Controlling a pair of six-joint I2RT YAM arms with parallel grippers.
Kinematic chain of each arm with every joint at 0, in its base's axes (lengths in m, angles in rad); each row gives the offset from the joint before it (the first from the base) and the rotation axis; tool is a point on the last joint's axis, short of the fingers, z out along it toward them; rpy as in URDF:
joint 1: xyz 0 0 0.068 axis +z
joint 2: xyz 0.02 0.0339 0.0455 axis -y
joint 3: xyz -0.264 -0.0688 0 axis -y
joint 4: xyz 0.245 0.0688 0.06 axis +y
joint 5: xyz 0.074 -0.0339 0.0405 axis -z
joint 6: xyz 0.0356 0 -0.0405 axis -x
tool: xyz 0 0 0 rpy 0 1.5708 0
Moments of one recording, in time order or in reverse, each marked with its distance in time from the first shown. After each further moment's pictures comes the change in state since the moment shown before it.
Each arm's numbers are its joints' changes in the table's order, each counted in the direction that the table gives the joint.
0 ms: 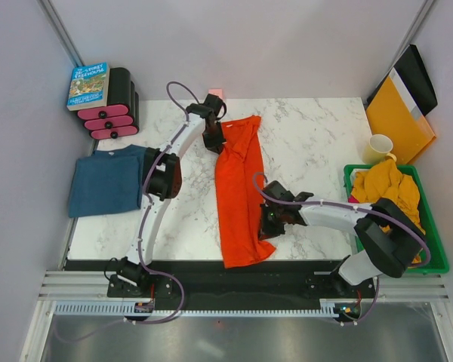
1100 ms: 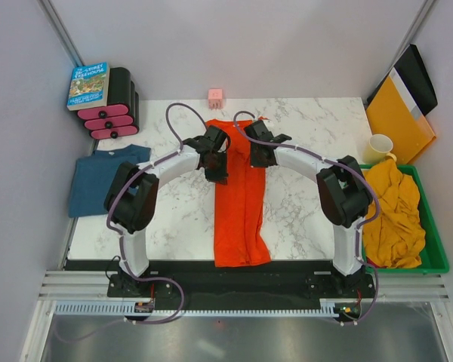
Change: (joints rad) left arm -0.167 0.697 -1.034 -0.470 0.043 -0.050; right arm -0.164 -0.527 0.850 0.100 0.459 0.303
